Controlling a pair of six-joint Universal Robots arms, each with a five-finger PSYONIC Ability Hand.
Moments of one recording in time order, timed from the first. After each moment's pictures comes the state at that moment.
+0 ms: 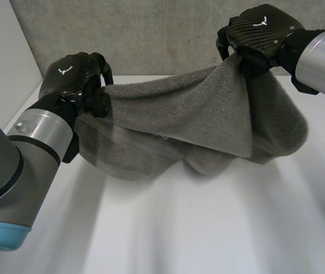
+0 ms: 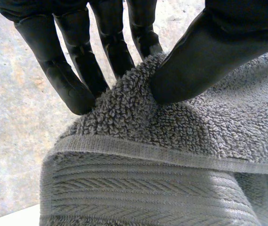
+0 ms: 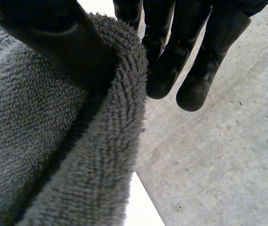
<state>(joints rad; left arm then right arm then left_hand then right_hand) 4.16 -1.67 -1.56 3.29 -1.71 3.06 1.87 -1.22 0.91 0.37 1.04 2.62 1.47 1.49 1.55 1.53 1.51 1.34 1.32 1.34 1.35 1.17</state>
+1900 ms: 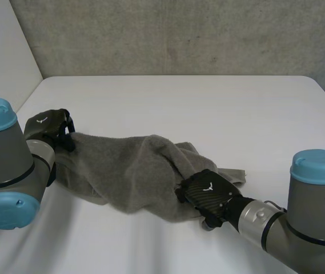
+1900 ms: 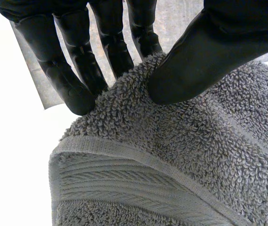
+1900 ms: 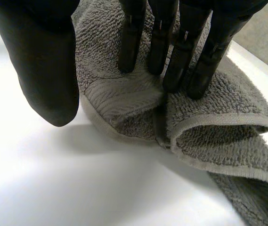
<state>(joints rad) 4.40 -1.94 -1.62 3.33 -1.77 3.06 2.03 -1.17 1.82 -0.12 1.07 2.60 1.47 1.49 1.55 1.53 1.51 0.58 0.57 0.58 0.58 0.41</state>
